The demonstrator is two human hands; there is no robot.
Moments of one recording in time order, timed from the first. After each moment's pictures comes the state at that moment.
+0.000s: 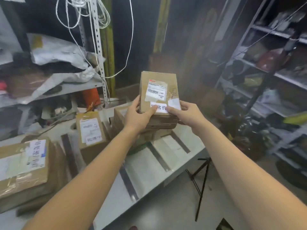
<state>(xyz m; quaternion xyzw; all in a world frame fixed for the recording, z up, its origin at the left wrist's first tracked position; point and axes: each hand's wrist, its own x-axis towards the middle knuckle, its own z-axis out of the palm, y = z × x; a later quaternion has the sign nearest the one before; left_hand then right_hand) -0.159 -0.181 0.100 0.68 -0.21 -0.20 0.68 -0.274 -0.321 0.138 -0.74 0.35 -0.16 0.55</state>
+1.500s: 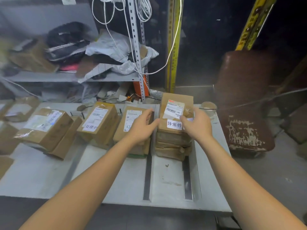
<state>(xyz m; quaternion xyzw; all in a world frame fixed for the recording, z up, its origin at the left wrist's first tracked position) -0.143 -0.360 0.051 0.87 -0.05 -0.08 0.48 -0.158 -0.565 0.051 -0.91 0.14 -0.08 0.38</state>
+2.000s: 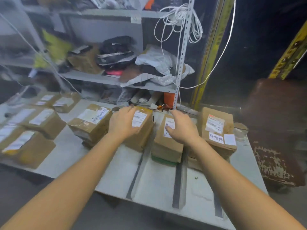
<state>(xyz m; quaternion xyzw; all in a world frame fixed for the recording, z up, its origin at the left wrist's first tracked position) -0.166 -0.141 0.097 1.00 -0.02 0.08 0.05 -0.159 -0.369 0.100 -0.98 -0.12 -0.02 0.18</state>
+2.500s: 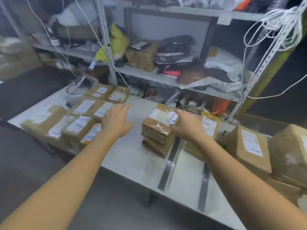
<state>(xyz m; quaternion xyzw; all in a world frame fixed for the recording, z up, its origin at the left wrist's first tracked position) -0.211 0.211 0.093 0.99 0.09 0.09 0.06 -0.154 -0.040 0.100 -0.97 -0.18 0.01 0.13</state>
